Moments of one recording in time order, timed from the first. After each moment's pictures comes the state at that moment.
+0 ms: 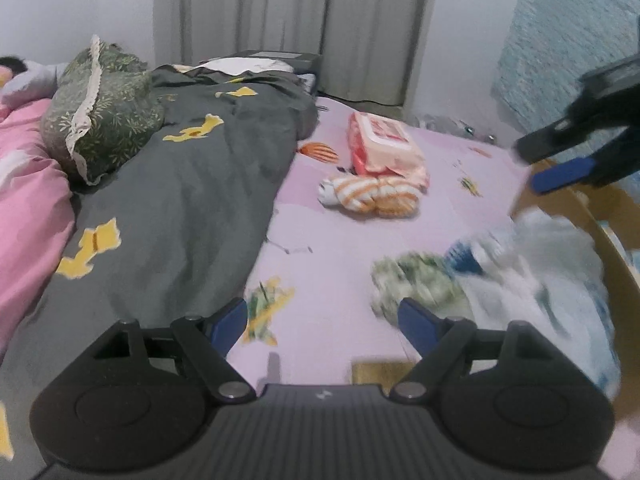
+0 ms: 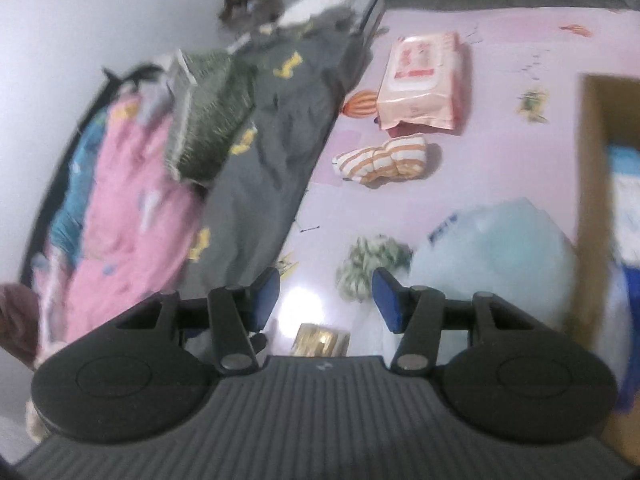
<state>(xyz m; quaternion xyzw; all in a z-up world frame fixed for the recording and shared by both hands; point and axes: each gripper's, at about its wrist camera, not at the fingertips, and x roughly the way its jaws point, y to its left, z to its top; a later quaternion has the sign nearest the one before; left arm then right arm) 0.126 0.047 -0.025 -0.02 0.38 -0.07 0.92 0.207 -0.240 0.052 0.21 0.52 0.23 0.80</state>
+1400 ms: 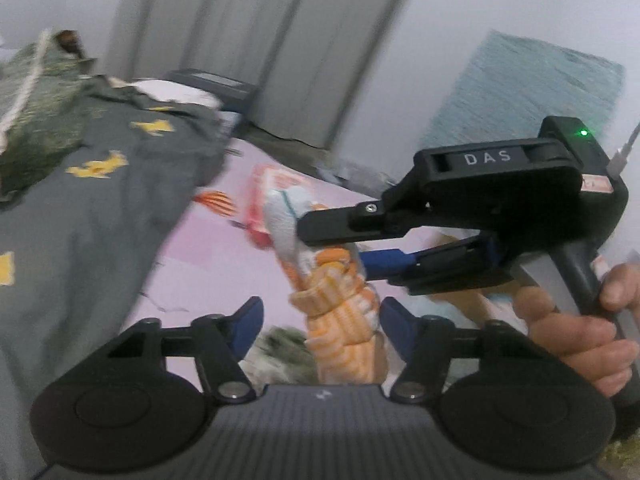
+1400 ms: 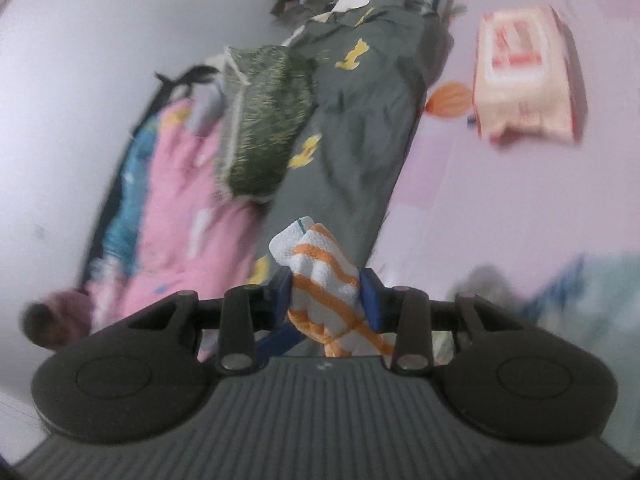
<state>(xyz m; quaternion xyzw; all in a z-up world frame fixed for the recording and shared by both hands) 0.124 0.001 0.017 -0.12 0.33 -0.20 0.91 0.248 -0.193 0.022 0.30 0.49 0.32 0.75</state>
